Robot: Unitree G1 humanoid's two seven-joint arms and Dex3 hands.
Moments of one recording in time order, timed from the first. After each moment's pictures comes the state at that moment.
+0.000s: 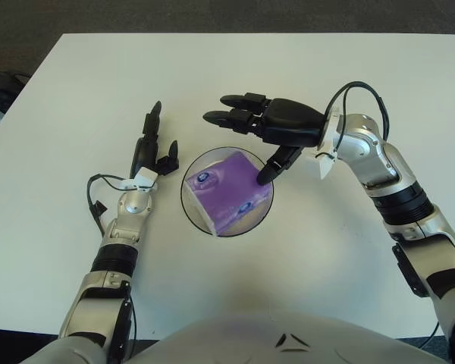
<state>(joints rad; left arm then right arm) -0.22 0.24 0.03 0.48 0.20 -0.53 0.15 -0.67 -0.46 0.35 -0.04 -0.41 -0.54 0.61</state>
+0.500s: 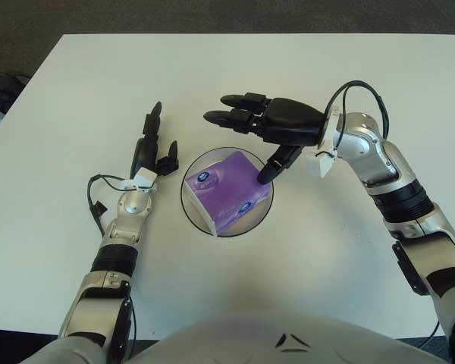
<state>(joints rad) -0.22 0.24 0.03 0.49 0.18 -0.54 0.15 -0.68 -0.46 0.35 -0.01 -0.41 -0.57 0.61</state>
